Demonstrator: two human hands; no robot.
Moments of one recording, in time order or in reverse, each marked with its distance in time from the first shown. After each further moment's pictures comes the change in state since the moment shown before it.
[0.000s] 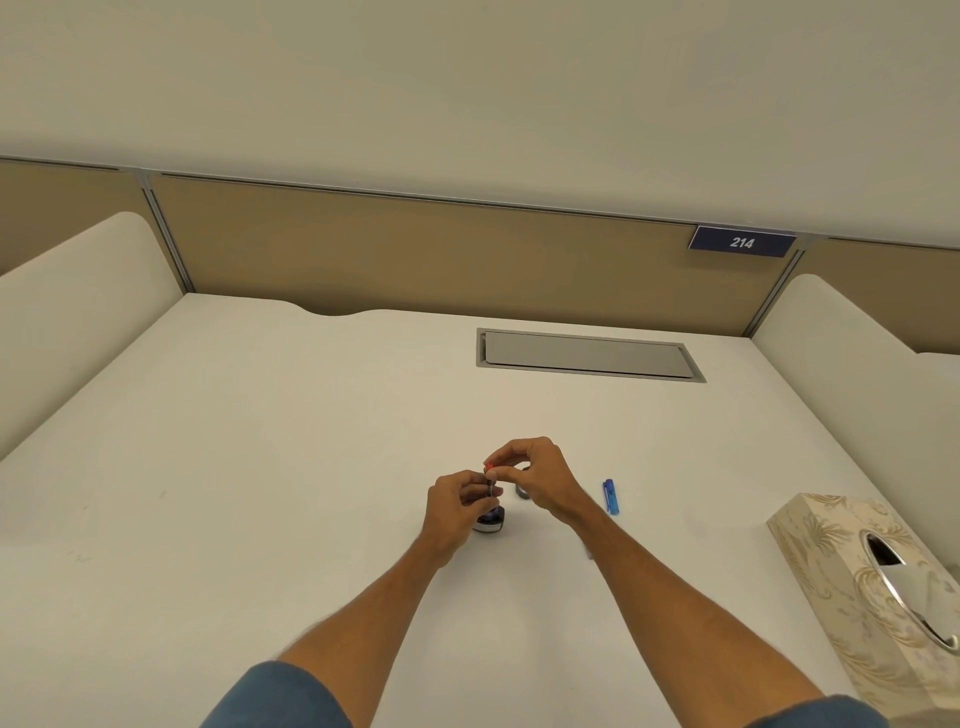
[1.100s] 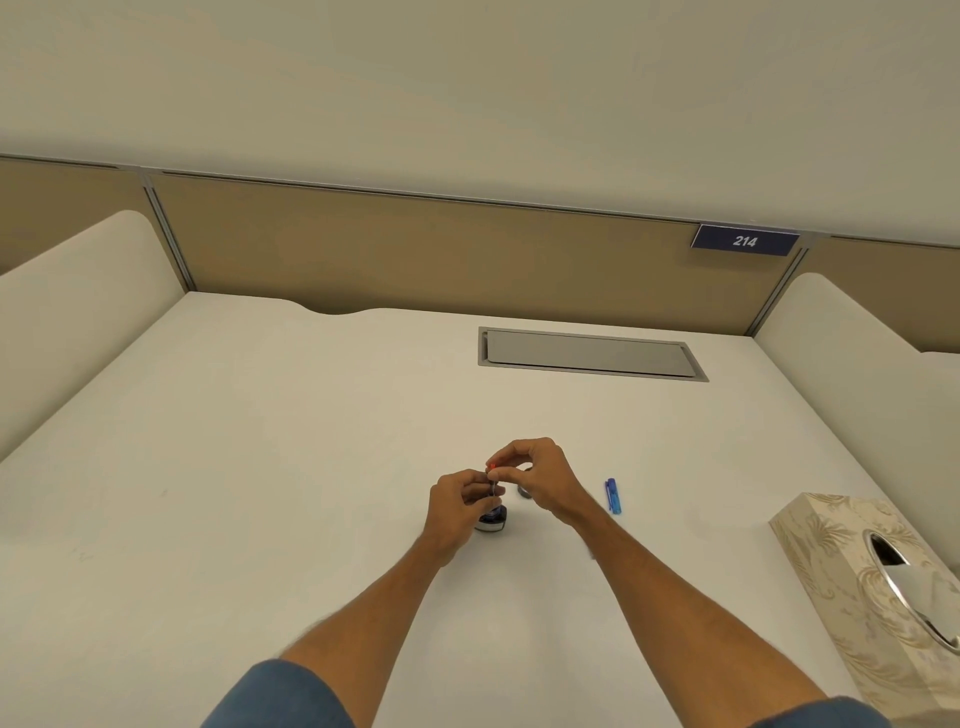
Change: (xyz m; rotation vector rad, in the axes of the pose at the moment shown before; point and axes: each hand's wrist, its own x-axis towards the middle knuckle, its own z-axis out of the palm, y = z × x) left_hand -0.002 0.002 0.000 -0.019 -0.009 0.010; right_hand -0.001 0.000 0.001 0.027 0.002 0.004
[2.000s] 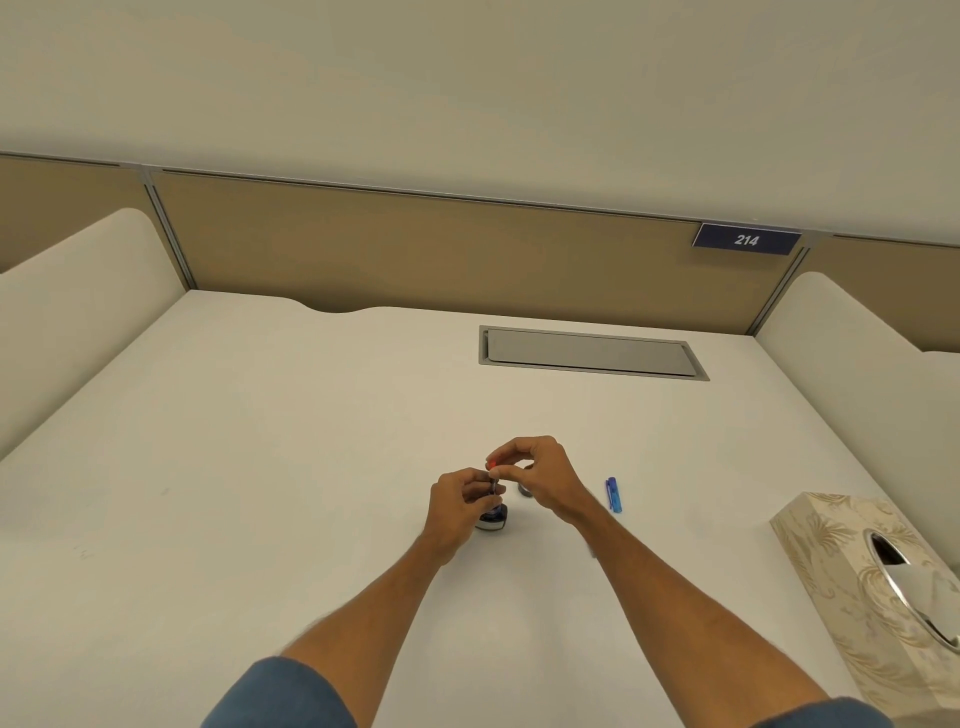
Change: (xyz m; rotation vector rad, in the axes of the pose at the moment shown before) left_hand 0.000 0.001 0.000 -0.001 0.004 -0.003; right_hand -0.001 -0.002 0.000 0.012 0.006 -0.018
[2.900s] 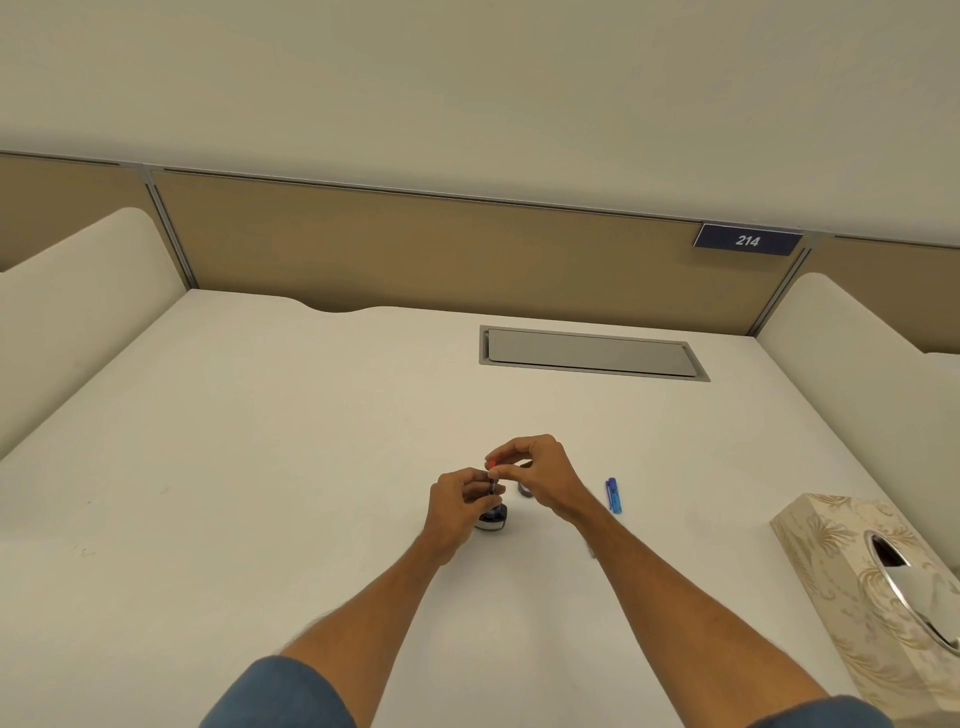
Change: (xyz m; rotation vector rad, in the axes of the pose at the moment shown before) left_hand 0.000 0.000 0.000 -0.016 0.001 -0.011; right_hand 0.003 -0.001 -0.001 -0.014 -0.017 0.020
